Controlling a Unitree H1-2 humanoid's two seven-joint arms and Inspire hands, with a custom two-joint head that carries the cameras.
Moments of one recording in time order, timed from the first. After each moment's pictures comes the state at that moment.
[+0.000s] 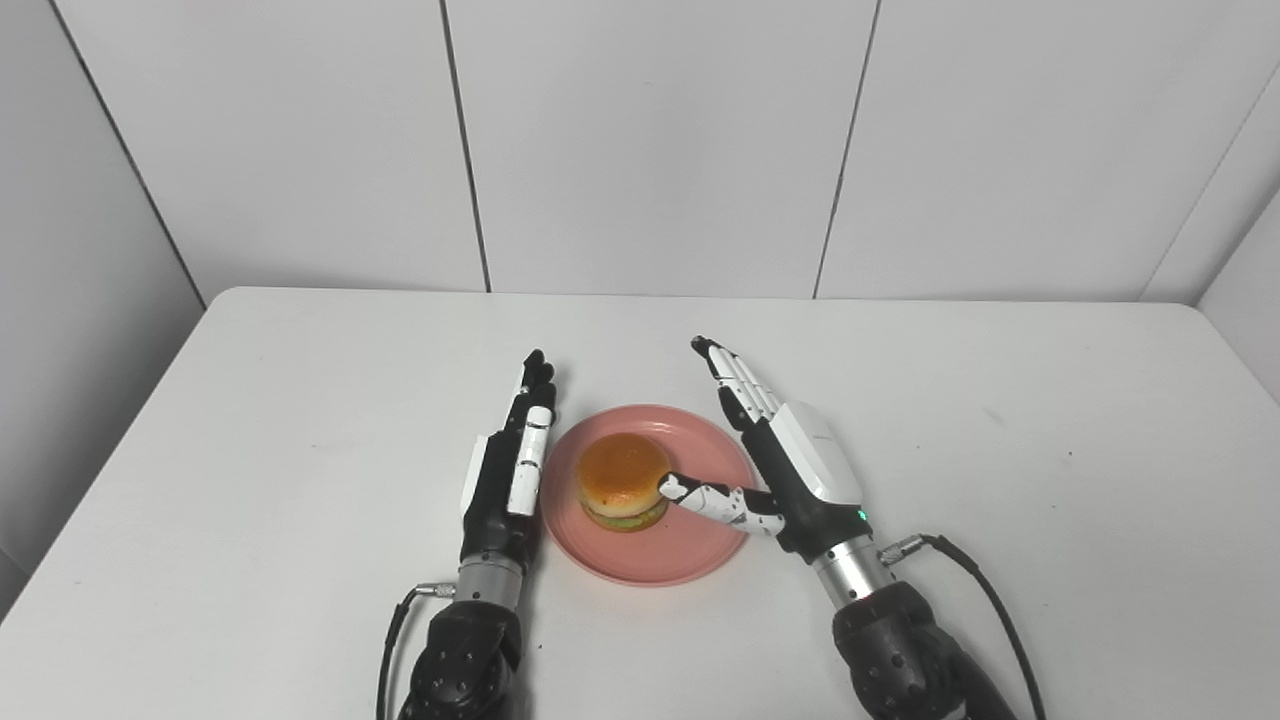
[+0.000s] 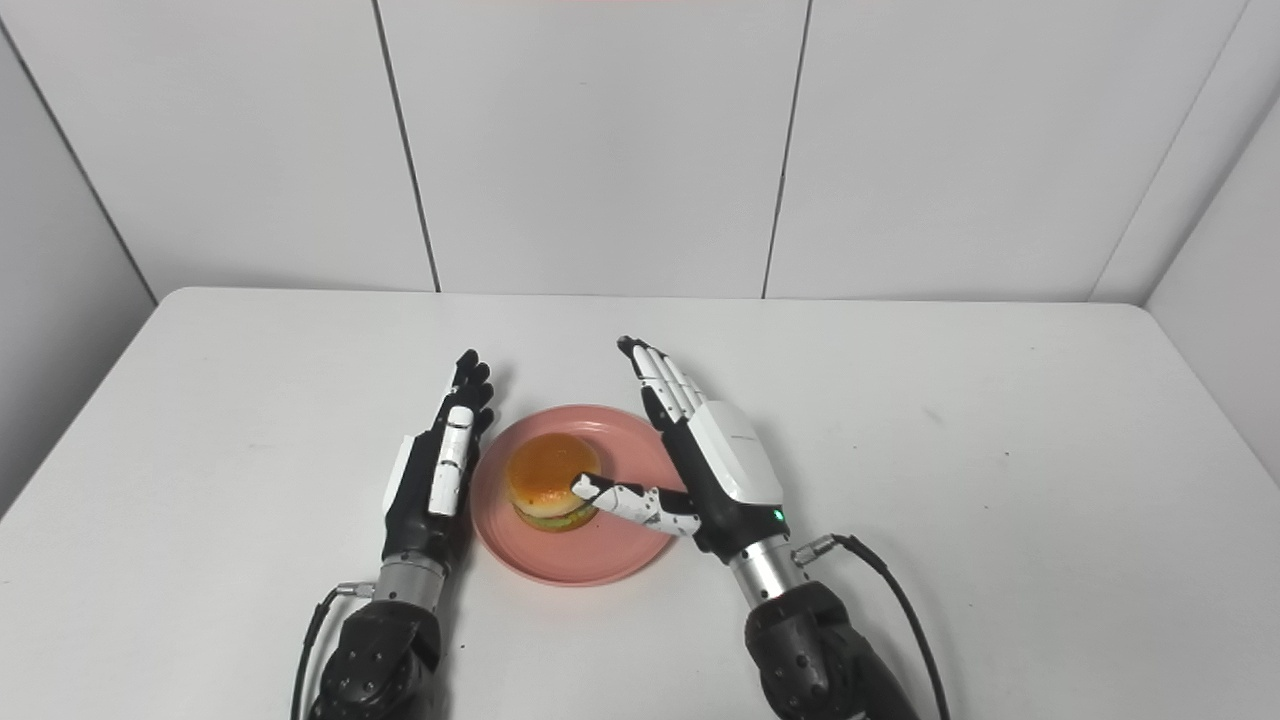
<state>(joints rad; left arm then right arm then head) -0.31 -0.09 -0.01 0.26 0.00 -0.16 0.03 -0.38 -0.11 0.25 0.22 -0.52 -0.27 -0.15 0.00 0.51</state>
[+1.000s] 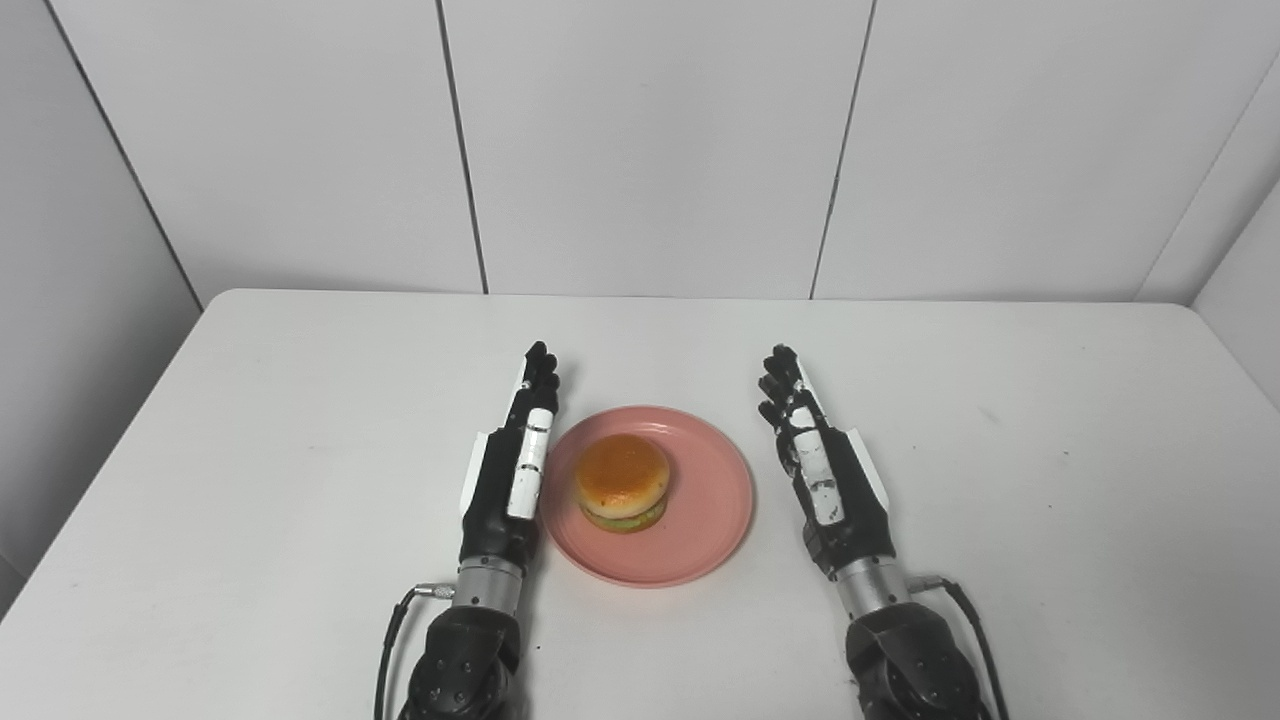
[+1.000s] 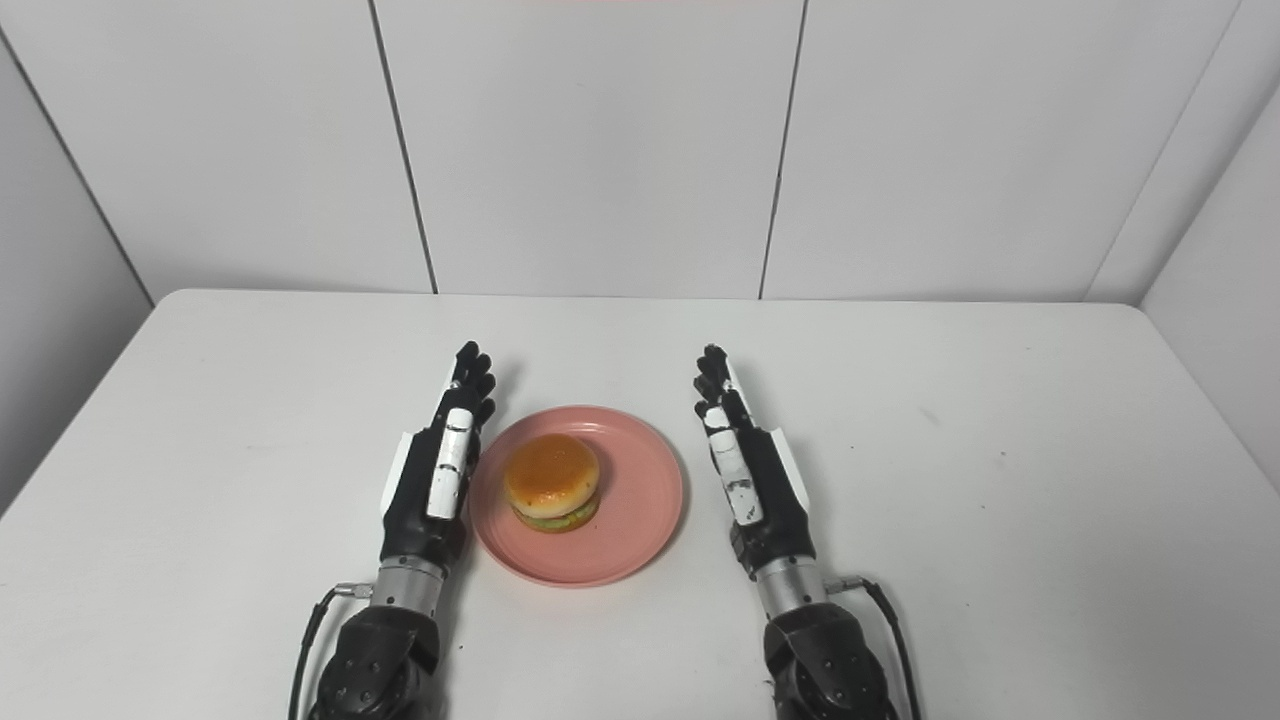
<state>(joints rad) -0.30 -0.07 -0.03 0.26 0.01 -0.23 0.03 -0.36 0.01 0.08 0.27 0.13 -0.20 0.11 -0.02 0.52</state>
